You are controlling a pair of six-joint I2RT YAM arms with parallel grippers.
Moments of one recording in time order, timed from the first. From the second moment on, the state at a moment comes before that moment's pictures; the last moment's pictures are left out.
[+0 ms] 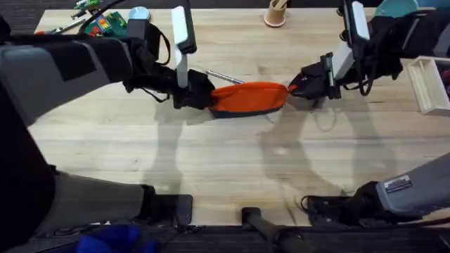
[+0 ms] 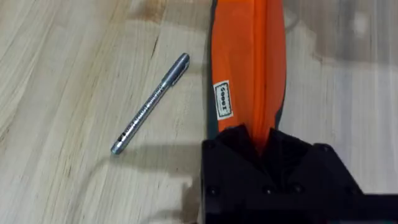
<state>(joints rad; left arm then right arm) -0.04 1.58 0.89 -0.61 0.85 1.20 -0.12 1.81 1.10 -0.83 -0.89 -1.59</state>
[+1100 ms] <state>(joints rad) -0.04 1.58 0.89 -0.61 0.85 1.20 -0.03 1.68 1.10 -0.81 -0.88 -1.54</state>
